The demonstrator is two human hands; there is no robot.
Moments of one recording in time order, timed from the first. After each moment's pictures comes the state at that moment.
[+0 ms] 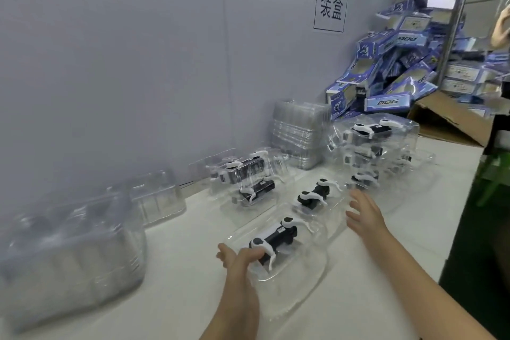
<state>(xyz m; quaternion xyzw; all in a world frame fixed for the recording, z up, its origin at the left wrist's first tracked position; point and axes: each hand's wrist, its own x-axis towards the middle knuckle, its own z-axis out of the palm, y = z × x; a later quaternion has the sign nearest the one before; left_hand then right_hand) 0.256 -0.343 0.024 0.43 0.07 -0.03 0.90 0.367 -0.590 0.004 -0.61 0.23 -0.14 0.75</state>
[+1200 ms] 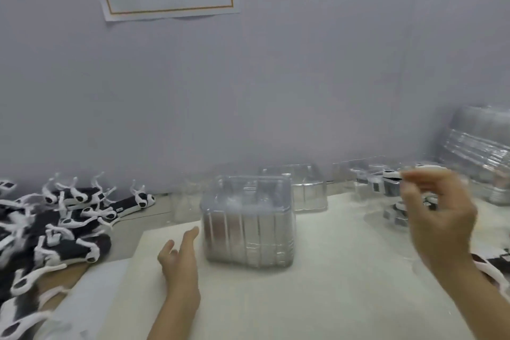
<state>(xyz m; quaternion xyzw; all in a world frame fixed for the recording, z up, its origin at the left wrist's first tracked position) 0.237 -0.054 0.010 0.46 0.45 0.34 0.69 0.337 -0.355 0.072 -0.65 -0.28 -0.42 0.57</state>
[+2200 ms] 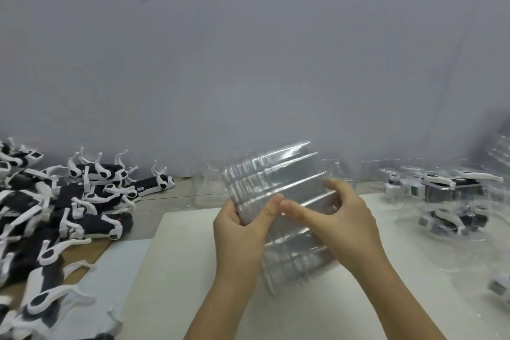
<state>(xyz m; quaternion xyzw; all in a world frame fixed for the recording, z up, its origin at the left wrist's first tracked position) 0.216 -0.106 0.074 0.56 0.11 0.37 0.73 0.288 -0.230 0.088 -0.82 -0.18 -0.04 0.54</state>
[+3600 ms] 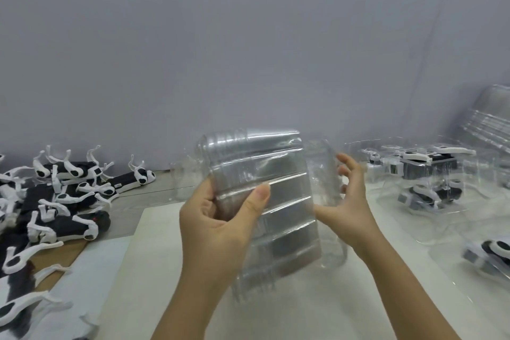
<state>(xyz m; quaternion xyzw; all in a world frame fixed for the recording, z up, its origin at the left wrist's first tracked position) 0.191 -0.122 0.103 0.62 0.01 0.43 0.65 0.345 -0.259 0.040 -0.72 -0.21 -0.04 0.66</state>
